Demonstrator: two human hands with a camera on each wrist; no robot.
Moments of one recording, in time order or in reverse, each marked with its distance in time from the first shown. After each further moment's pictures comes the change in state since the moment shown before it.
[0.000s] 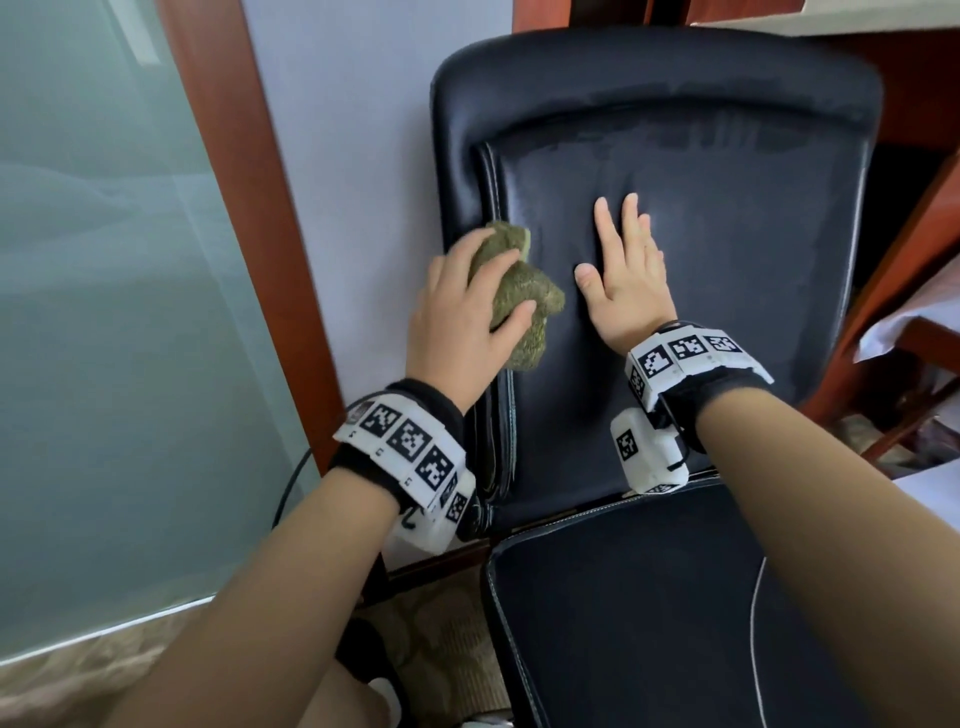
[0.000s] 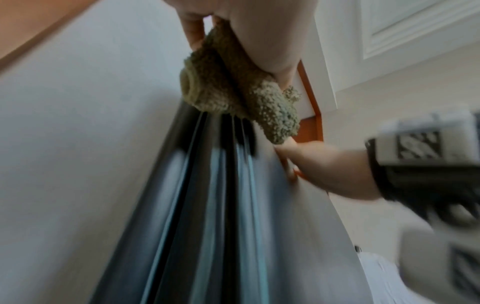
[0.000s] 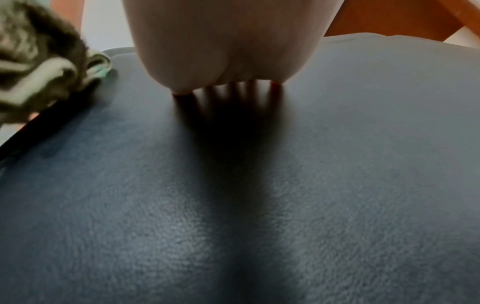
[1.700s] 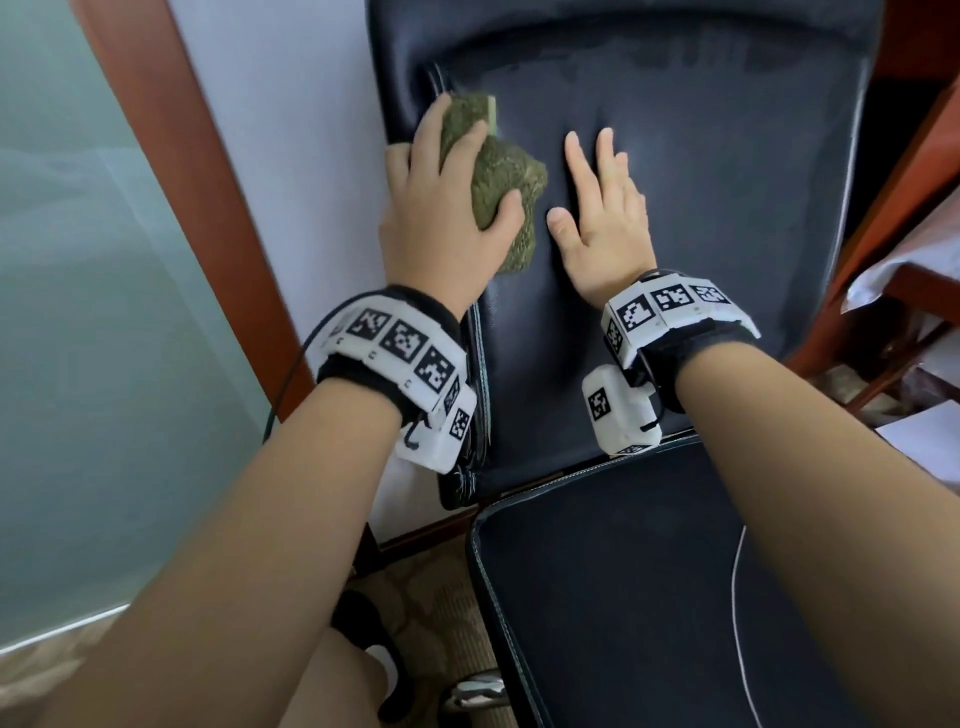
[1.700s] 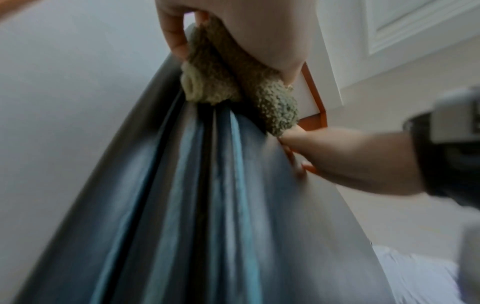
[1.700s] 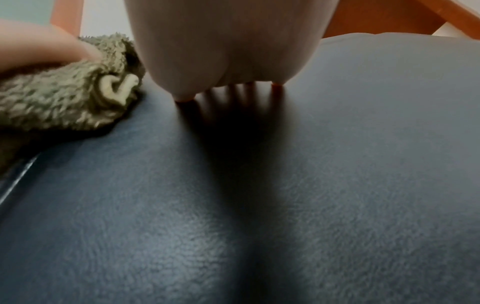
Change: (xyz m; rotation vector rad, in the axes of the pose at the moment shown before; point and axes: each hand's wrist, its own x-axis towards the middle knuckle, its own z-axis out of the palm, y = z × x) left_hand 0.035 0.012 0.023 0.139 -0.032 -0.121; right_hand -0.002 0.008 0.005 0.015 0.039 -0.021
